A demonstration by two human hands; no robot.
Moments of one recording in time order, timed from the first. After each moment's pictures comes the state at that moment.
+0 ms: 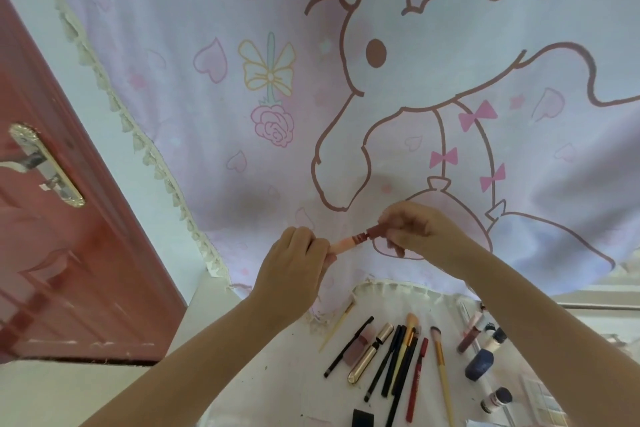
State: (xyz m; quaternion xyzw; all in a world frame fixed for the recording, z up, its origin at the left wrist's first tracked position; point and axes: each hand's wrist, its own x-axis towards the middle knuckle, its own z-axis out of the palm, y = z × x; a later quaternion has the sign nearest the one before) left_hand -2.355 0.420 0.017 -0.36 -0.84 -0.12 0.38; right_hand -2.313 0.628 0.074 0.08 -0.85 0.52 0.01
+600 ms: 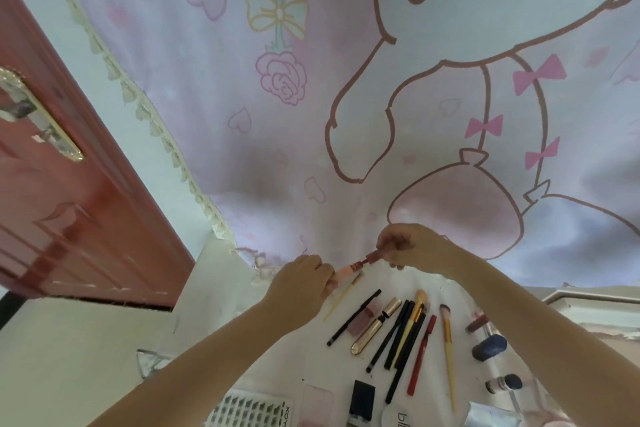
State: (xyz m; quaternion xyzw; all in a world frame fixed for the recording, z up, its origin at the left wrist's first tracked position) left_hand -2.357 0.418 -0.049 -0.36 -0.93 -0.08 0.02; right_hand -2.350 0.632 -0.003 0.02 -0.89 0.43 -0.16
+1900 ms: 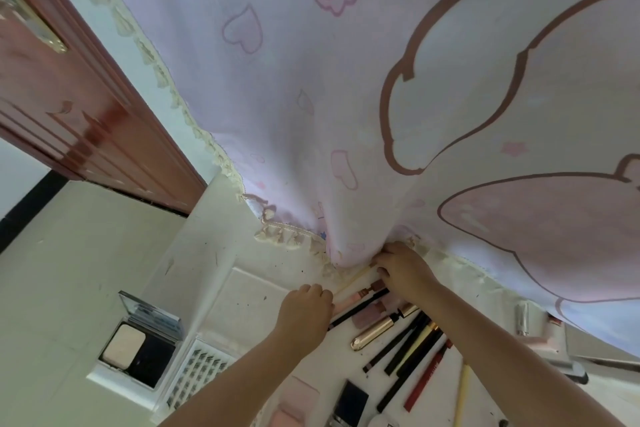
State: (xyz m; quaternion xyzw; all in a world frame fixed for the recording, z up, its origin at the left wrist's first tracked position) left_hand -2.344 0.437 -0.198 -0.20 -0.97 -0.07 -0.11; right_hand -2.411 0.627 -0.179 0.17 -0.96 0.10 -0.21
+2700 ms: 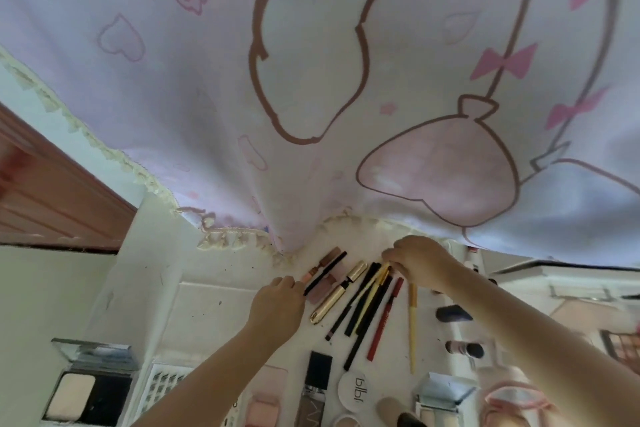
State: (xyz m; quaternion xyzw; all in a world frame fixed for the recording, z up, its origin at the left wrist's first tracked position) left_hand -2.336 0.459 -0.175 -0.30 -0.95 -0.02 -0.10; right_hand -2.345 0.705 -0.117 0.16 -0.96 -0.03 -0.24
